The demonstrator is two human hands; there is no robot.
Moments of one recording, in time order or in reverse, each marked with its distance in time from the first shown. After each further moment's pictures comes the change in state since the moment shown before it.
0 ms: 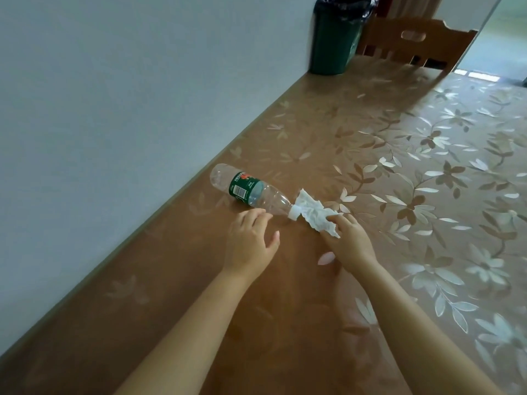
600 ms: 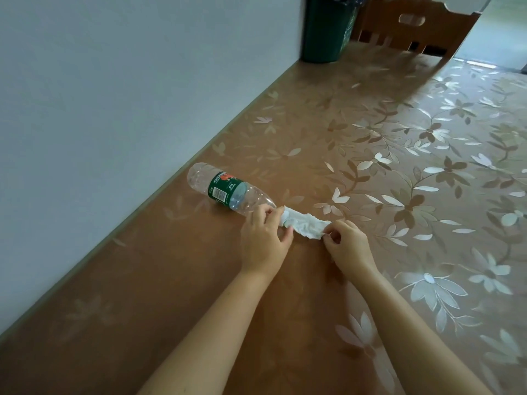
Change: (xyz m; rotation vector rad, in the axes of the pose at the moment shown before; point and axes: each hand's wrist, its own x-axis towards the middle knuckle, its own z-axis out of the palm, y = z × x) left_hand 0.035 0.026 0.066 -0.092 0.162 -0.039; right_hand 0.021 0.030 0.005 0.079 0.050 -0.014
